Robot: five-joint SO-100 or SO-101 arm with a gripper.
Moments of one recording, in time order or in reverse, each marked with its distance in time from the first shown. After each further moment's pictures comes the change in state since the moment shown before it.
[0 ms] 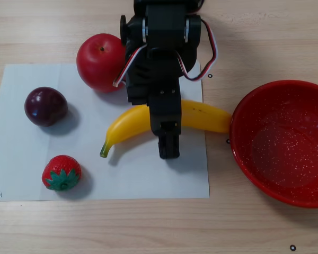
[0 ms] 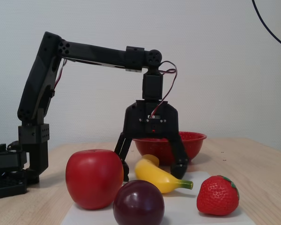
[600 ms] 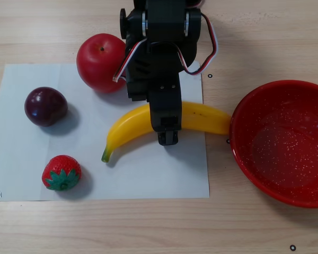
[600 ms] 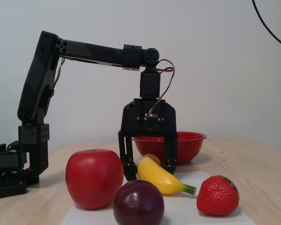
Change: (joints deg) arm -0.3 1.8 1.8 1.2 0.6
